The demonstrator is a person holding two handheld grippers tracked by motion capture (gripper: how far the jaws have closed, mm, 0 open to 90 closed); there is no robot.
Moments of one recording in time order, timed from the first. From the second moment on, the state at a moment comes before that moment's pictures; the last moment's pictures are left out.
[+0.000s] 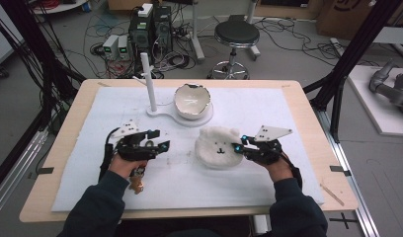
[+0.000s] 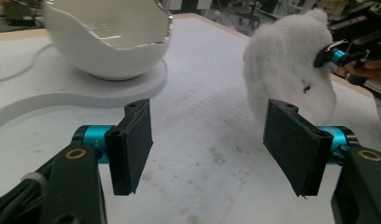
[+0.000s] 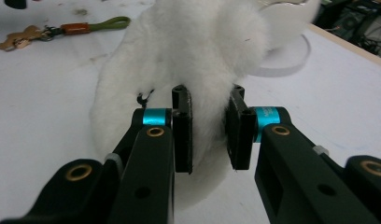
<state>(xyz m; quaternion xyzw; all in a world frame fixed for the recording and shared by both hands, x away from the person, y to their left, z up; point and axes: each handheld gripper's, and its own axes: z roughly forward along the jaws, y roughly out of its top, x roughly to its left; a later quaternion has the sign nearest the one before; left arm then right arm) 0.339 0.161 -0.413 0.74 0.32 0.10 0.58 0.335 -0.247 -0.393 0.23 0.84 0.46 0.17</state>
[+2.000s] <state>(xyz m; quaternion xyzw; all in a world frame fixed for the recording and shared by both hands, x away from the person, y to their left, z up) 0.345 0.192 -0.404 0.69 0.39 0.17 0.58 0.351 -0.234 -0.374 0.27 0.79 0.49 0.23</state>
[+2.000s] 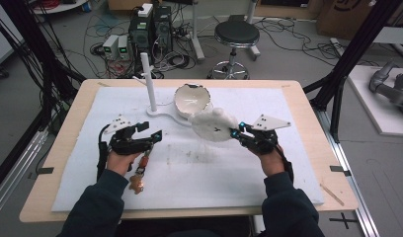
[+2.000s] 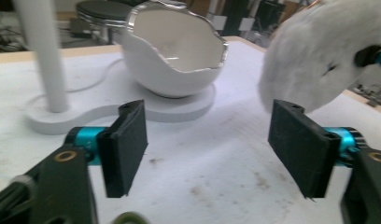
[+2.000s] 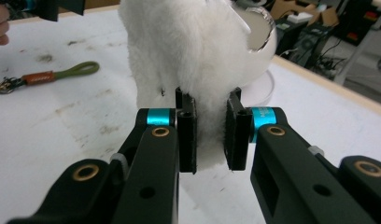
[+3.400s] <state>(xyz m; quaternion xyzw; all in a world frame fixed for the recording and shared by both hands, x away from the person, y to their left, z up) 0.339 0.244 -0.413 0.69 0.44 0.19 0.55 0.459 -0.117 -0.309 0.09 0.87 0.22 0.42</state>
